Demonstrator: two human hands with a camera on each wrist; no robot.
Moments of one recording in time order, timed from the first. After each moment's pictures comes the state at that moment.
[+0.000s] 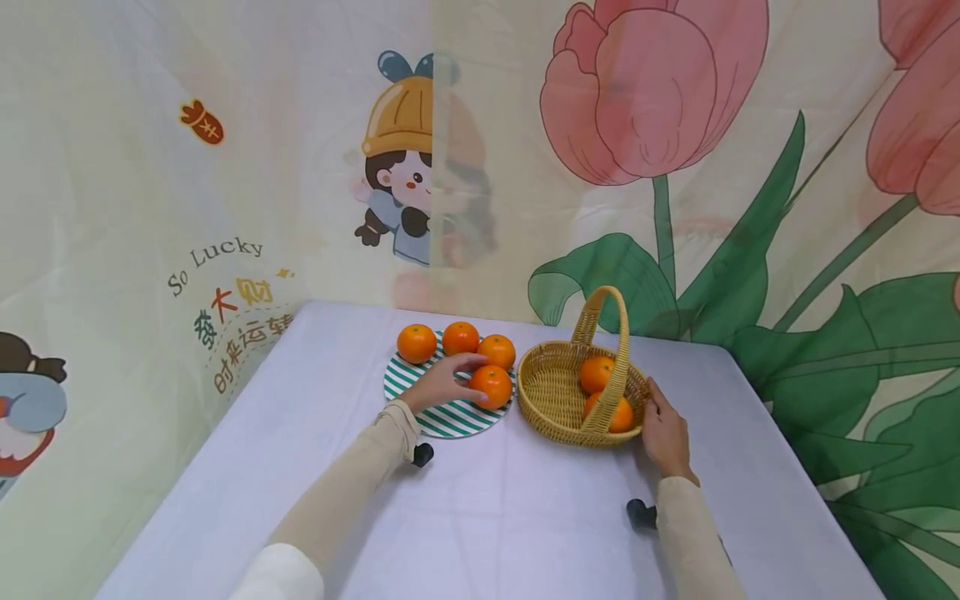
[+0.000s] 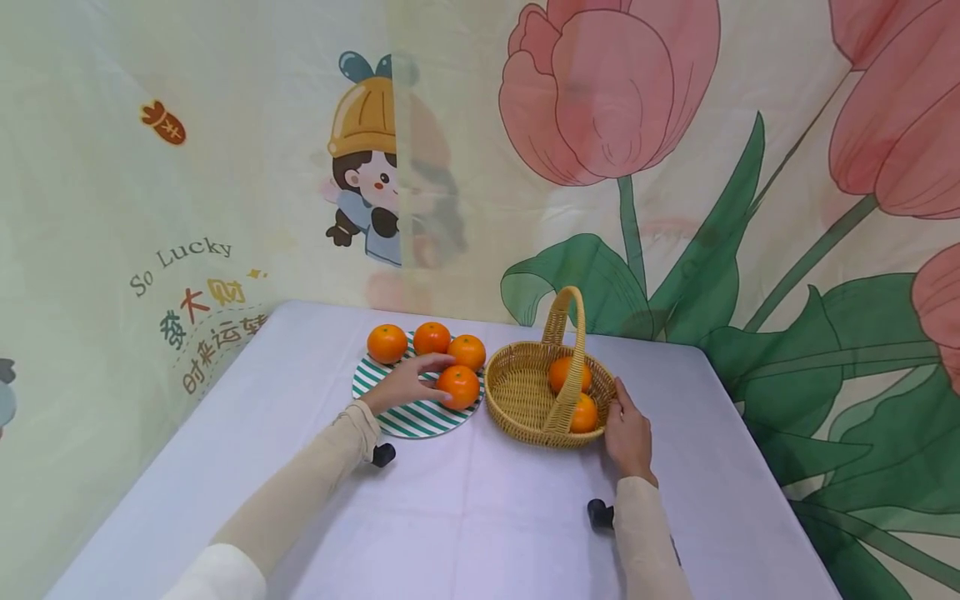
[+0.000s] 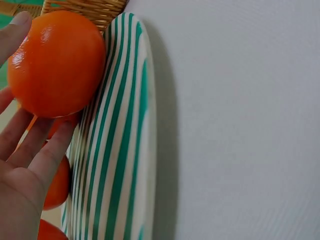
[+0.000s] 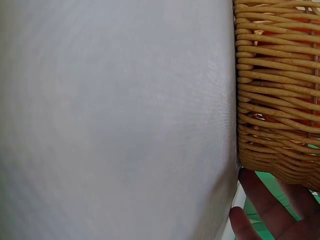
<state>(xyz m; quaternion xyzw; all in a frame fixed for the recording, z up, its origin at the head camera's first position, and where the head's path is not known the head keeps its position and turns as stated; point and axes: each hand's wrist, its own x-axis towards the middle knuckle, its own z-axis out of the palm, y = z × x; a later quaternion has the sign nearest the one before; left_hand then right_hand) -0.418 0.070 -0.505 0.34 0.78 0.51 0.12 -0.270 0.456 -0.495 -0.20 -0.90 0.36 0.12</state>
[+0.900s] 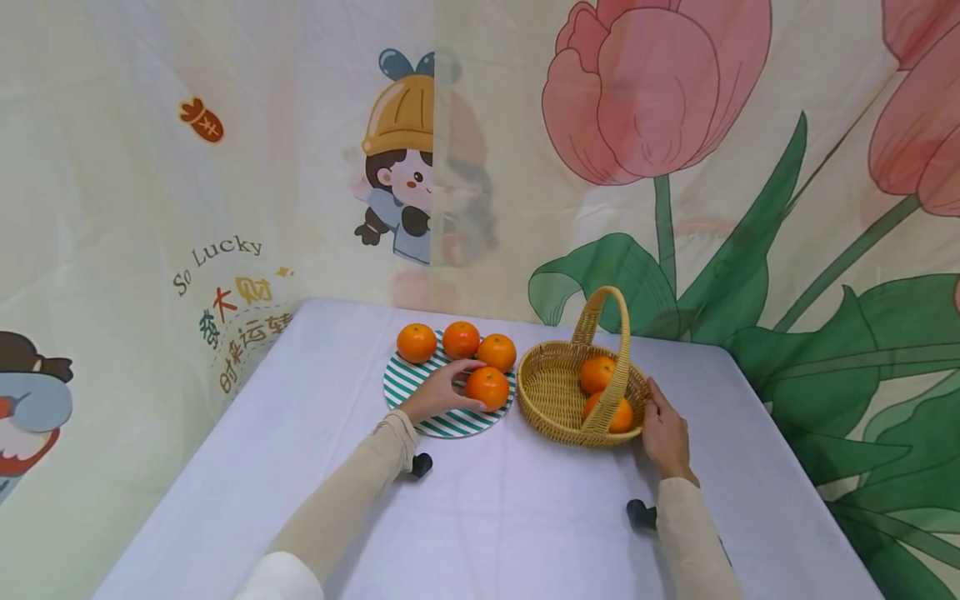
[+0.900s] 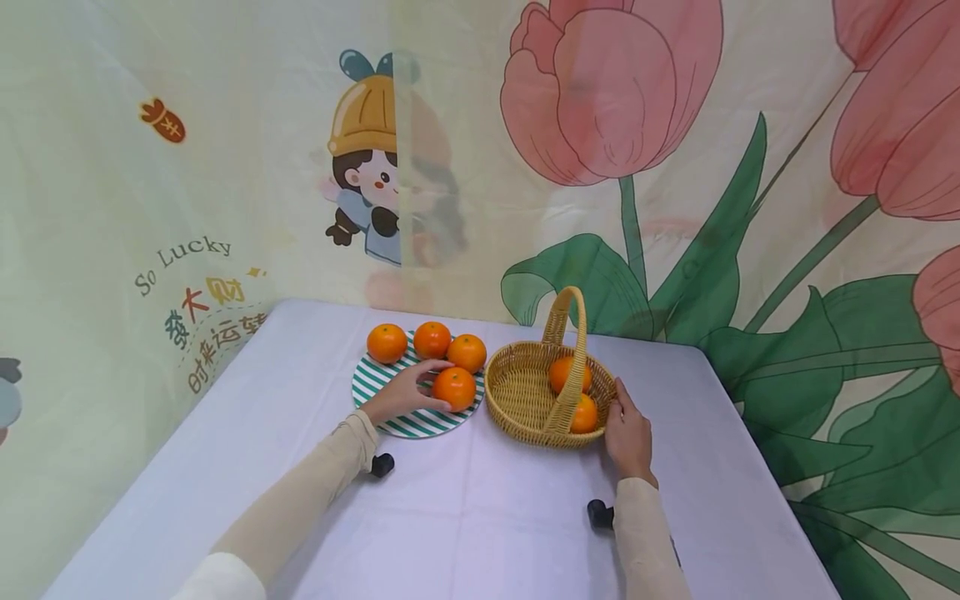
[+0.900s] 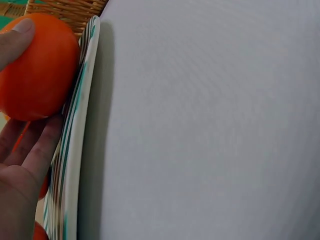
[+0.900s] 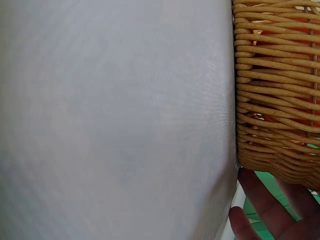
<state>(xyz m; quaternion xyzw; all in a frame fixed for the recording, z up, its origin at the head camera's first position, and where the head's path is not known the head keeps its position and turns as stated) -0.414 0.068 -0.527 0.32 0.78 0.52 0.10 -0.272 0.455 -0.497 -0.20 -0.90 0.36 0.13</state>
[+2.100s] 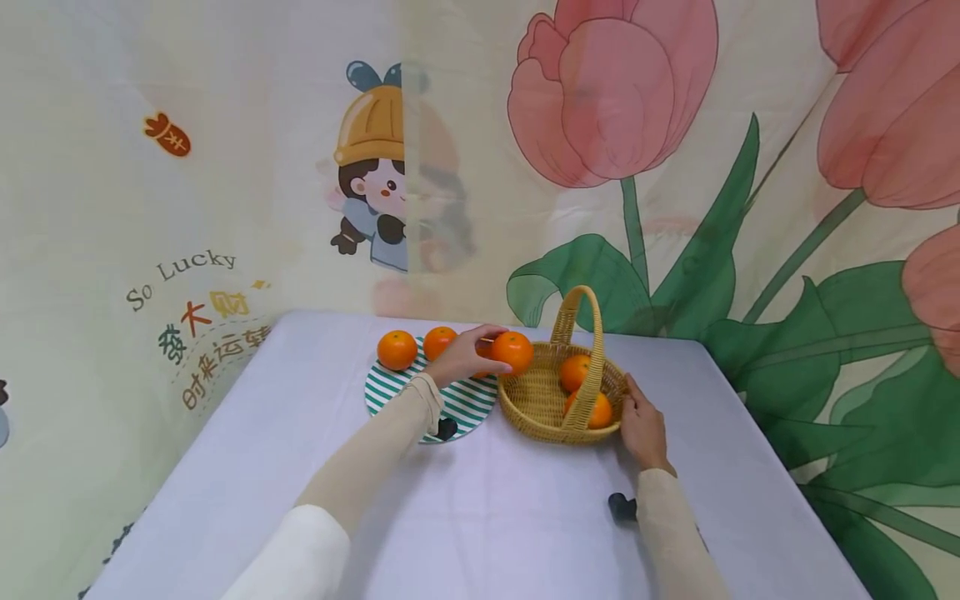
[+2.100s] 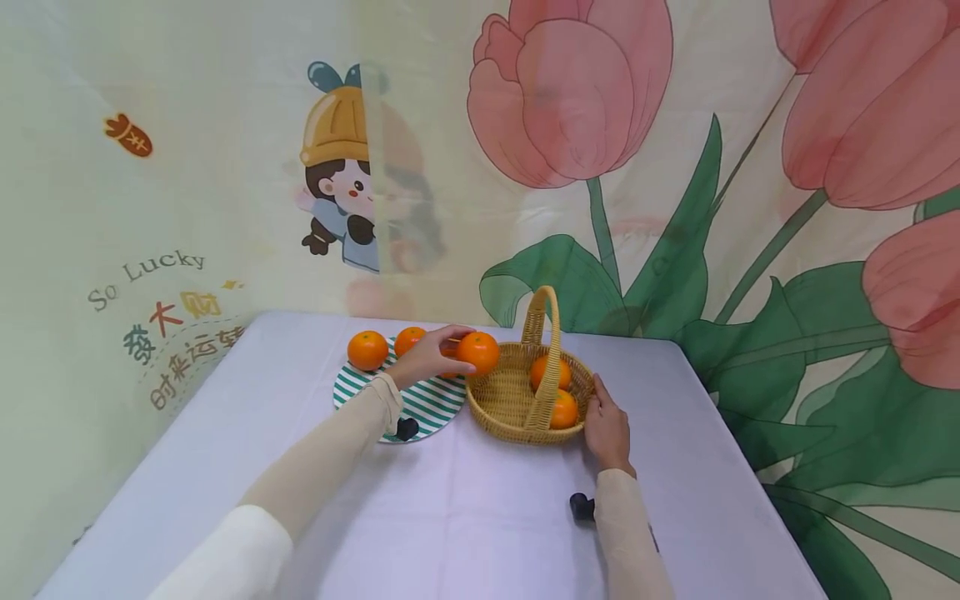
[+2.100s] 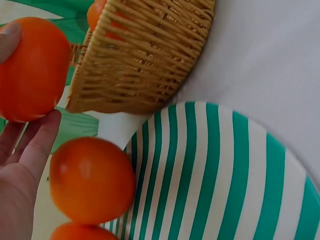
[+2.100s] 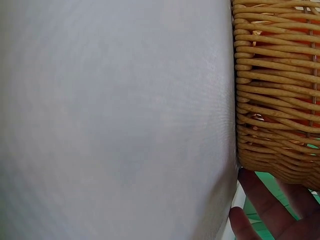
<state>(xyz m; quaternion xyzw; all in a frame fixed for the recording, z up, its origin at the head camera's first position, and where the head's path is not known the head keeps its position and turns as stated) -0.430 0.140 -0.450 0.33 0.77 0.54 0.13 -0.269 0.455 -0.497 -0.20 -0.89 0.38 0.14</state>
